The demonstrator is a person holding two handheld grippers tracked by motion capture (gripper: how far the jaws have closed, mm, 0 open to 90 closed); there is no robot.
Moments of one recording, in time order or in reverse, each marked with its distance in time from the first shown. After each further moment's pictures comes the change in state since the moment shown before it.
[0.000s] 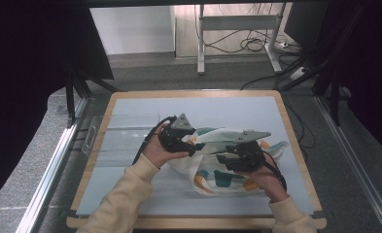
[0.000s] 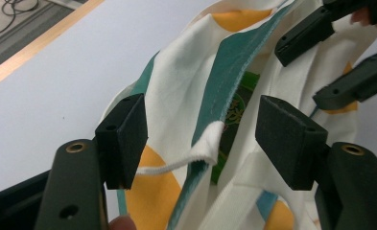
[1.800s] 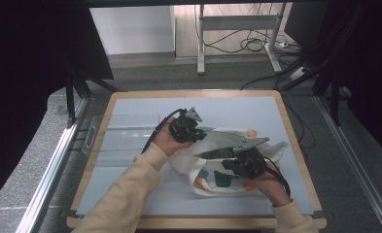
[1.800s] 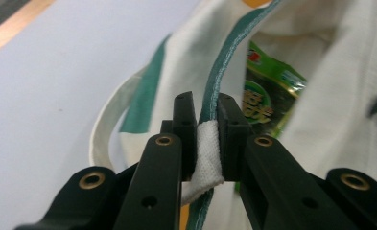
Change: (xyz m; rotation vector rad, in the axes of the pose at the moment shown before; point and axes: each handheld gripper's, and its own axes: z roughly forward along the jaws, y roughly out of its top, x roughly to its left) left arm 0.024 0.019 0.031 0.134 -0.009 -0.024; right arm 0.001 -0.019 0.001 0.095 0.081 -0.031
